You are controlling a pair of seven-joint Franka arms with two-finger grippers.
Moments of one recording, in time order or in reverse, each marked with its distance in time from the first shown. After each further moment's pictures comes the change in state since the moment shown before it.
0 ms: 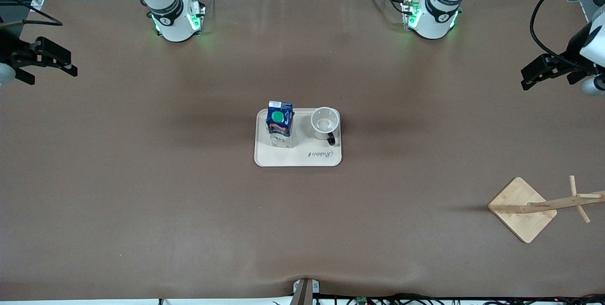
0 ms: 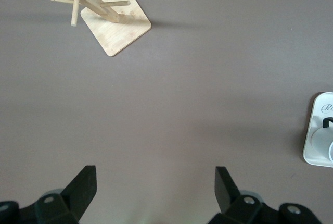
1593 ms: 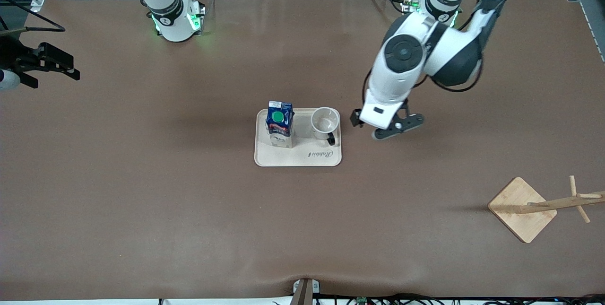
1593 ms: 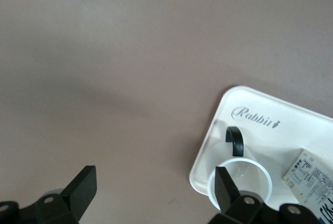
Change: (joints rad) left arm -0.398 0.322 -0.150 -0.233 0.000 0.470 -0.853; right arm -0.002 0.019 -0.001 0.000 0.001 0.000 0.000
